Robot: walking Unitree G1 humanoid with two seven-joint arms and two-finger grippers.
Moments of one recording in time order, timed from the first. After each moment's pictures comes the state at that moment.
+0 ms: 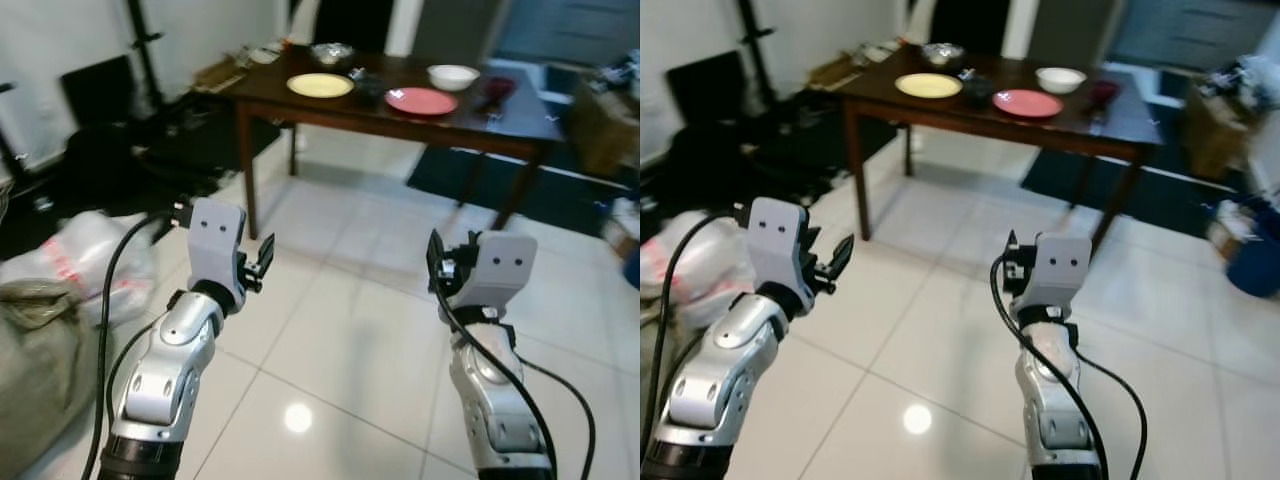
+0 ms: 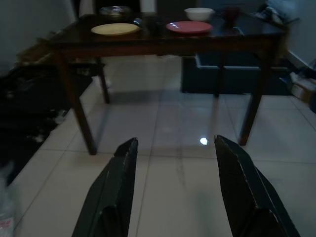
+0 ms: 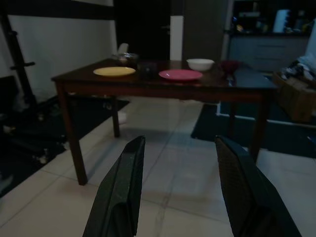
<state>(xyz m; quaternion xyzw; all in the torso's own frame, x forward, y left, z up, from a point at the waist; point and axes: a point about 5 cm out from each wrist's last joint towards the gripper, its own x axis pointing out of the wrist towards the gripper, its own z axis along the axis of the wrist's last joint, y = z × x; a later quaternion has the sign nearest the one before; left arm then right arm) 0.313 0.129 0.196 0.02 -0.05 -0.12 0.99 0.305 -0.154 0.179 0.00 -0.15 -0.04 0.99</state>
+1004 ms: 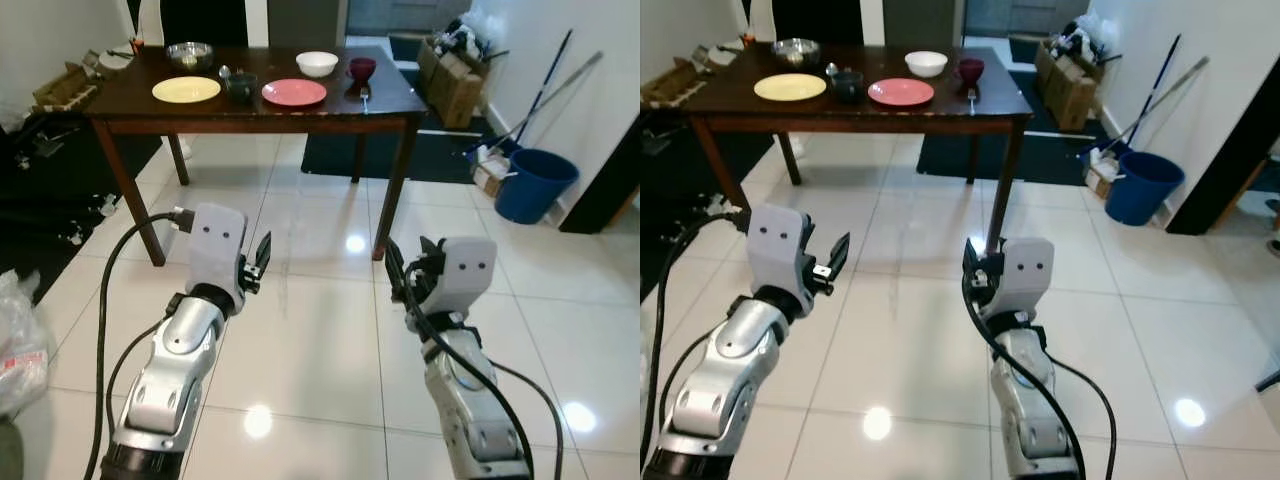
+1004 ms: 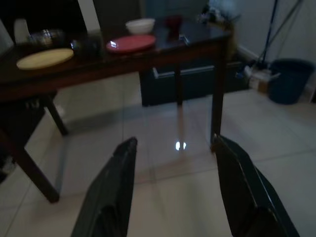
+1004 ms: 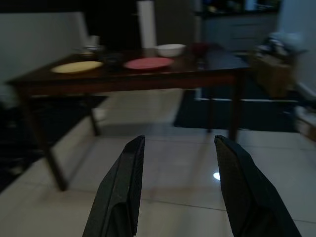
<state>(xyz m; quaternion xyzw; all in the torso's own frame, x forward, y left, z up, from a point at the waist) 0.310 0.122 0.197 0.05 -0.08 -0.10 0.99 0.303 -0.134 0.171 0.04 -0.13 0.04 0.99</state>
